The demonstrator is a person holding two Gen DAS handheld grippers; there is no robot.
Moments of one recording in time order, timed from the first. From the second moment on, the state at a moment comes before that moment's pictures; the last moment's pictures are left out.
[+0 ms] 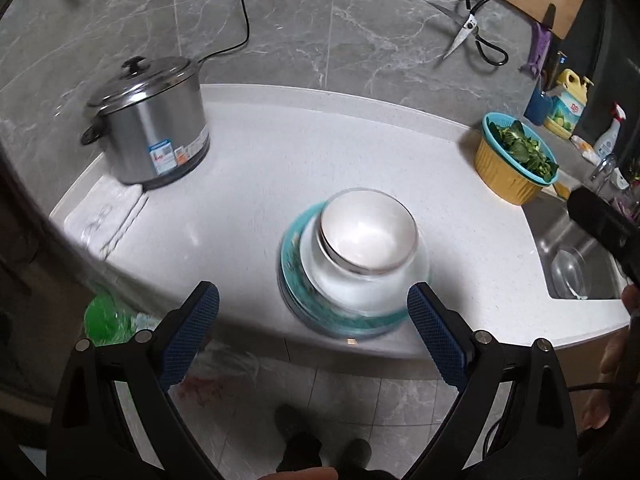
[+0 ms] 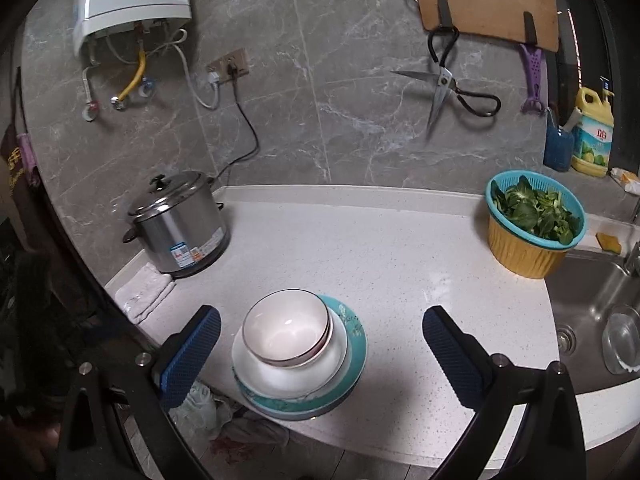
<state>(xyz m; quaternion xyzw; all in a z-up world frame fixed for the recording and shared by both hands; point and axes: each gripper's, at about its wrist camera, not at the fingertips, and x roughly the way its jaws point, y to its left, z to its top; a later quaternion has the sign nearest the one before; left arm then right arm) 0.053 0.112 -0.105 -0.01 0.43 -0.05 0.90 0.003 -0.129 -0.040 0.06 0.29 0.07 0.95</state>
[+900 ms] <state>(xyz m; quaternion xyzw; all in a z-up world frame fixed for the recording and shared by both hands) -0.076 0.103 0.005 -0.01 0.41 0.00 0.91 -0.092 -0.106 0.016 0.08 0.29 0.03 0.95</state>
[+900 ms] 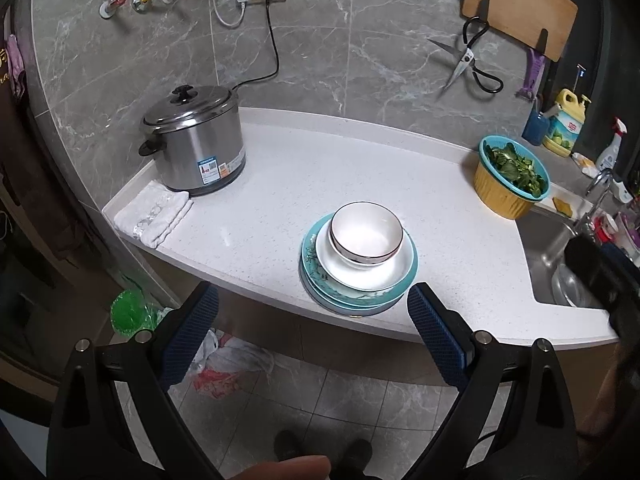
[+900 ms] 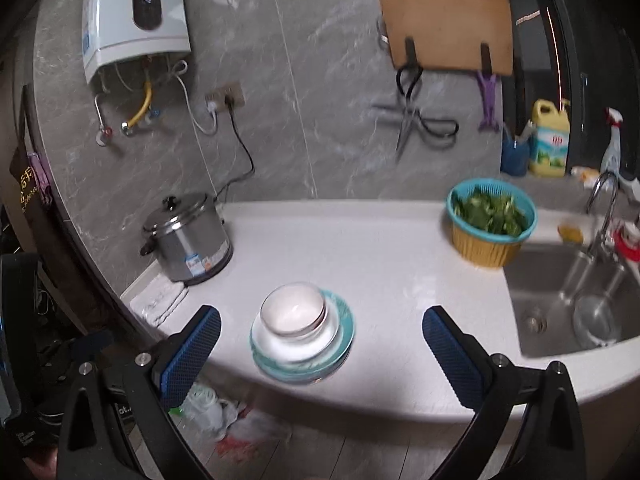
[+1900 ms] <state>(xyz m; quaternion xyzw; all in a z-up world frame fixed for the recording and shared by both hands) -0.064 0.109 -0.002 -0.01 0.41 0.02 0.91 -0.086 -0.088 0.005 0.05 0.32 -0.02 0.94</state>
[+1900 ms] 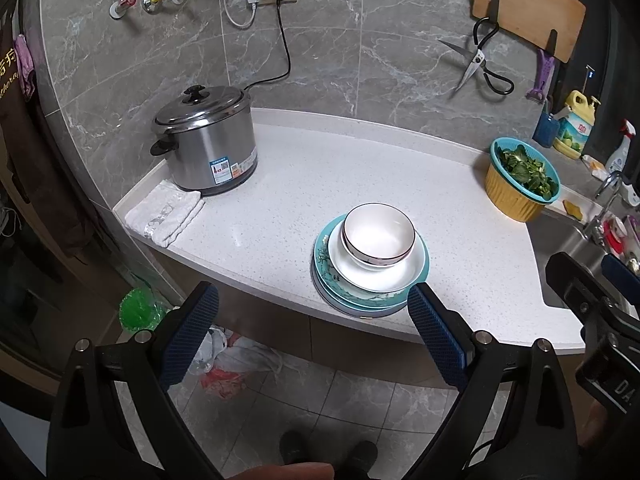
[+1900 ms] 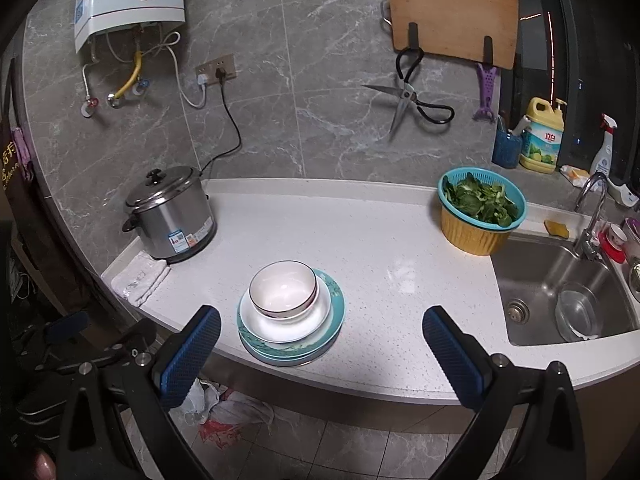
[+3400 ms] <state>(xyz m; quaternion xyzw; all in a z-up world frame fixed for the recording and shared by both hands) -0.065 0.111 0.001 -0.01 0.40 0.04 0.92 -0.079 -0.090 -0.002 0.03 0.35 -0.03 0.94</state>
